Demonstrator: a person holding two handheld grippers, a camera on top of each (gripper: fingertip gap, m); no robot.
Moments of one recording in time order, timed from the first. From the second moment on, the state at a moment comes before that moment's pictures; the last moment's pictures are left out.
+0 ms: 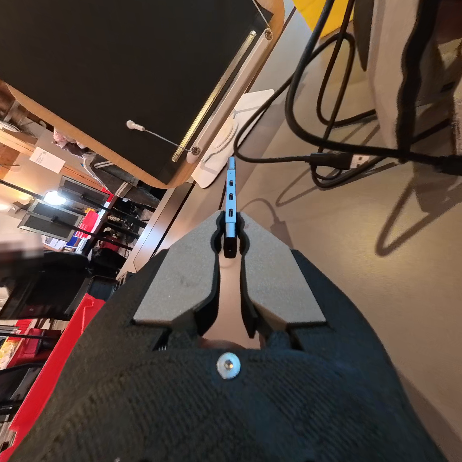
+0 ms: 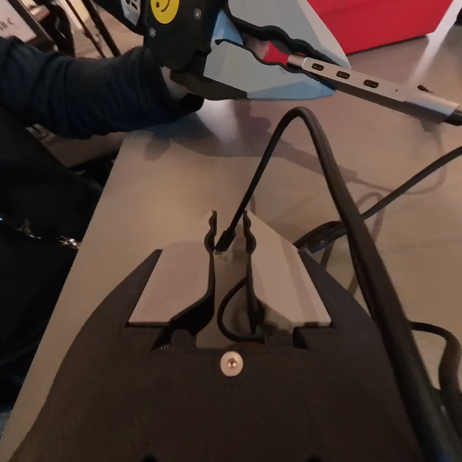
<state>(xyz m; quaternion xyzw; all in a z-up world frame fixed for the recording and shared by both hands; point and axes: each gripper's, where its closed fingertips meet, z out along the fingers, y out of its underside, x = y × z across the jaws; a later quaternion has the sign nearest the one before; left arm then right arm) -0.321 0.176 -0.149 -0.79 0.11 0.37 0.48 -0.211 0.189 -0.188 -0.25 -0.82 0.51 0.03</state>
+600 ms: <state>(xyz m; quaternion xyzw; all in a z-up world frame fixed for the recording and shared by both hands) -0.309 0.179 -0.158 -0.80 0.15 0.35 0.46 -0.199 0.182 -0.205 -0.24 -0.83 0.48 -0.15</state>
